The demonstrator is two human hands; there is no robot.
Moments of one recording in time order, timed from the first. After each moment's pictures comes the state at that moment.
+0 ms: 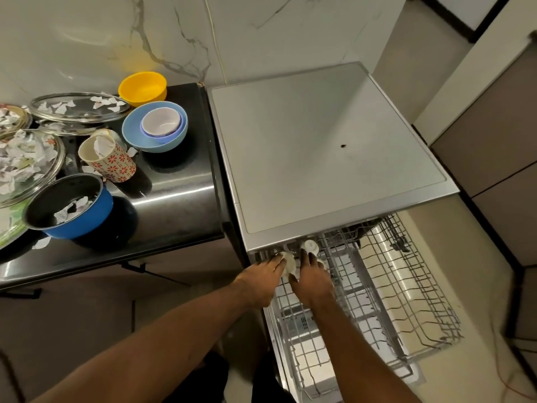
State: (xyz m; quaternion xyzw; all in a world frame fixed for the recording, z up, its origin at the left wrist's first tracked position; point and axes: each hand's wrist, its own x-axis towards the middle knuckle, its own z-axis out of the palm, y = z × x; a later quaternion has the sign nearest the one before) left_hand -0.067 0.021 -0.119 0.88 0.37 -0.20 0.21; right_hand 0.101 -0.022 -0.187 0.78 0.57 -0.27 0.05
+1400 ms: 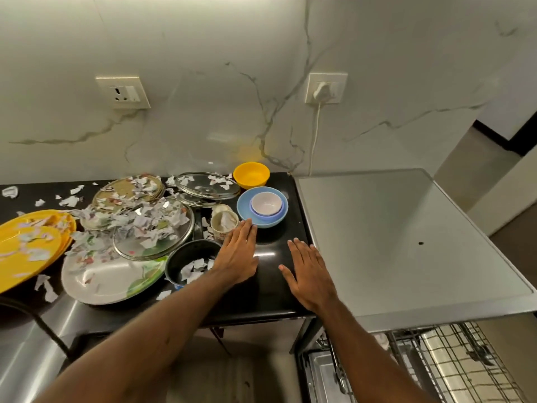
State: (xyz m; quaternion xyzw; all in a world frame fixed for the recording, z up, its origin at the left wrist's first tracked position) left_hand -0.327 0.213 0.014 0.81 0.58 0.02 0.08; right_hand -0.102 0.160 -0.031 0.61 0.77 -0.09 -0.14
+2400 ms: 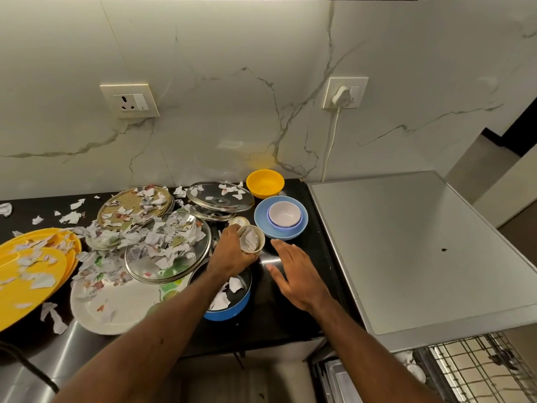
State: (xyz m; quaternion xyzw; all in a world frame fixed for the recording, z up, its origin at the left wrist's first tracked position) left_hand -0.412 0.279 0.004 0.68 0.63 0.24 0.28; right_hand -0.199 0.203 0.001 0.56 0.77 -0.19 -0.23
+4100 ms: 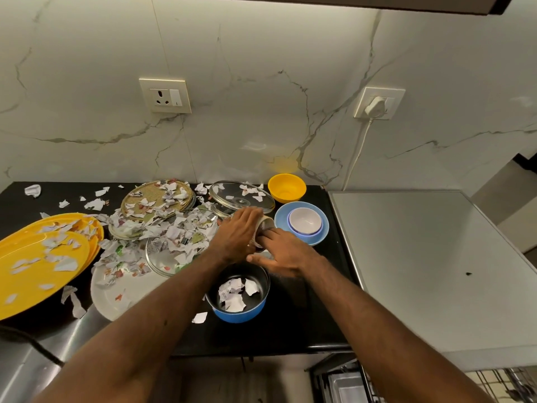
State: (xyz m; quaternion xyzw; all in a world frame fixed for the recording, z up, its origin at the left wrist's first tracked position) left_hand -0.453 0.304 0.051 0.85 0.52 0.09 0.05; right_hand -0.259 0.271 0.068 0.47 0.86 -0.20 -0.02
